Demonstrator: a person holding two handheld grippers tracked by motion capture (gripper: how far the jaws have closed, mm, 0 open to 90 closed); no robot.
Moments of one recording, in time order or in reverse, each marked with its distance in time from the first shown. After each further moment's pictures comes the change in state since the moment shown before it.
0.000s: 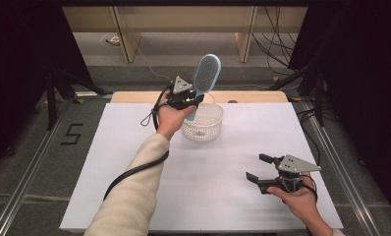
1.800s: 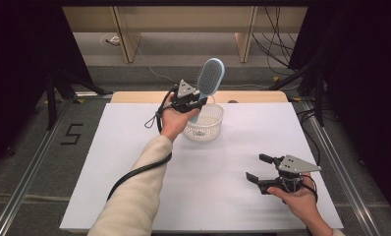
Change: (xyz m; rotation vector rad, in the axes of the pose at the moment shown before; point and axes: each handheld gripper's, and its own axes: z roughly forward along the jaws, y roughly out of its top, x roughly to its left) left arm -0.005 -0.011 0.013 -0.008 -0.015 0.018; right arm 0.001 0.000 0.000 -0.002 0.002 0.002
